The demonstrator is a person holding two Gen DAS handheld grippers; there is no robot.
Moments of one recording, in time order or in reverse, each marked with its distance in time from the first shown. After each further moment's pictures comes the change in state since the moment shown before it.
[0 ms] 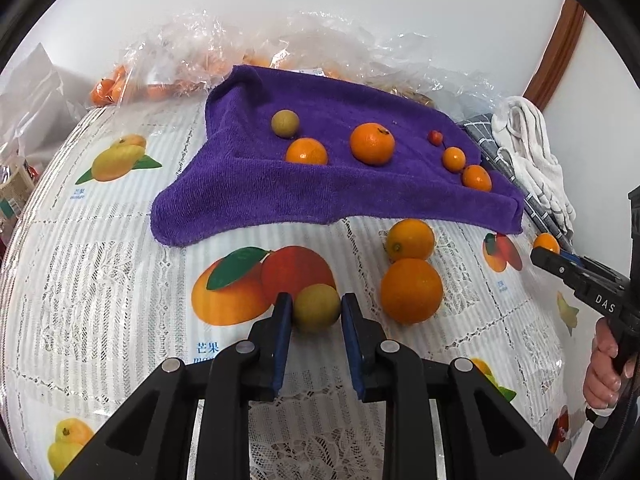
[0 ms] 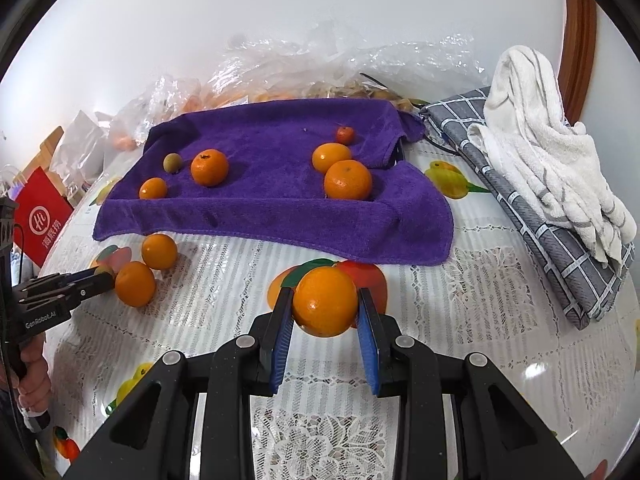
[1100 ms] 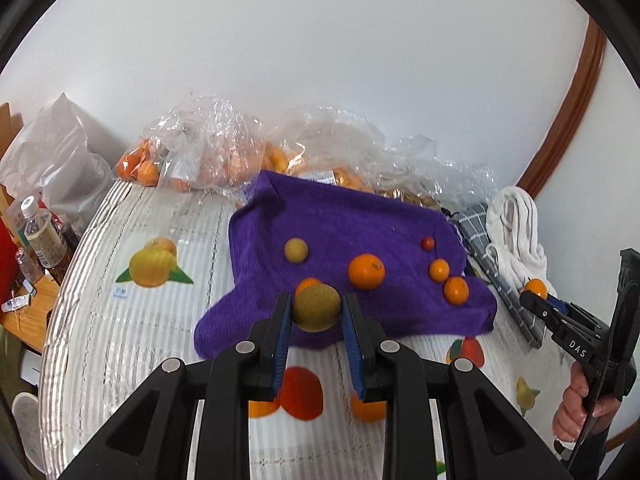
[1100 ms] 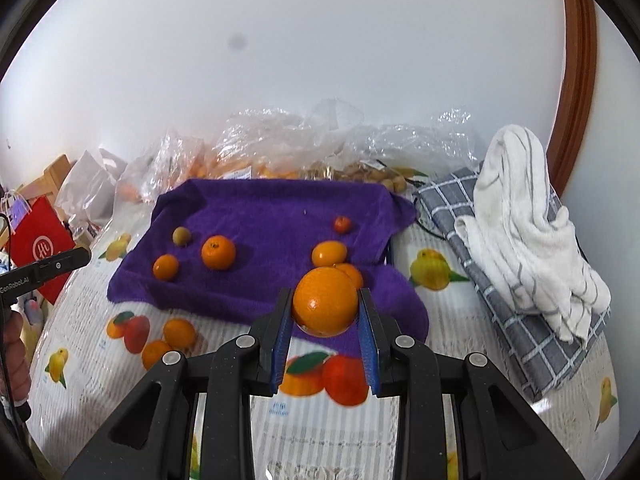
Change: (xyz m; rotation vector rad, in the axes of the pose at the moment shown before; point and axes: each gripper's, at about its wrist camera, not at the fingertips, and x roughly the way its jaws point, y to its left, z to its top) left arm -0.054 0.007 0.081 -0.095 -0.156 0.003; right arm -0.033 0.001 0.071 -0.019 -0.133 -0.018
